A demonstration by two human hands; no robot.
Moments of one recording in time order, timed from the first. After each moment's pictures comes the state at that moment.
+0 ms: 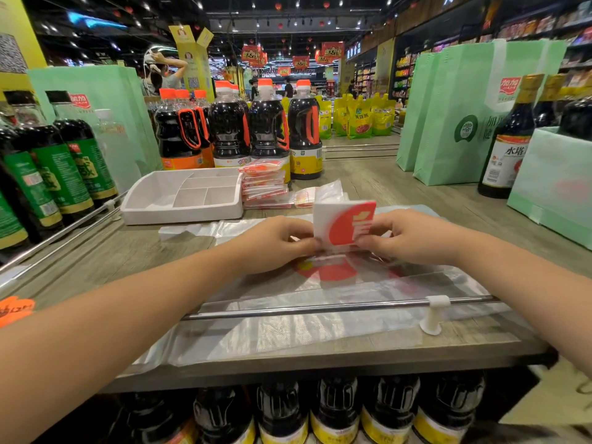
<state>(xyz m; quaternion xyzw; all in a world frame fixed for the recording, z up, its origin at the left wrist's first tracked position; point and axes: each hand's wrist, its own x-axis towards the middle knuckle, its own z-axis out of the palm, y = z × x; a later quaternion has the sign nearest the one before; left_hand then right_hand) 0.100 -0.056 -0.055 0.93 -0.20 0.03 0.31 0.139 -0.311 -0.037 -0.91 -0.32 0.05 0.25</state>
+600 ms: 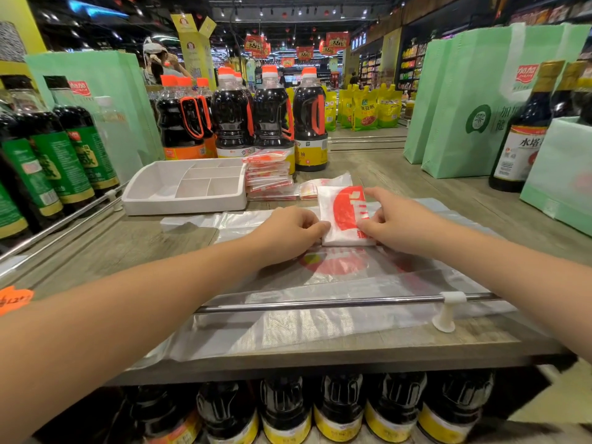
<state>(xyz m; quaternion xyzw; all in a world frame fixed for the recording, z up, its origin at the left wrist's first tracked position) 0.117 -0.073 -0.063 0.95 -0.08 0.07 0.30 0.154 -0.283 -0.047 -0.95 -0.22 -0.03 0.24</state>
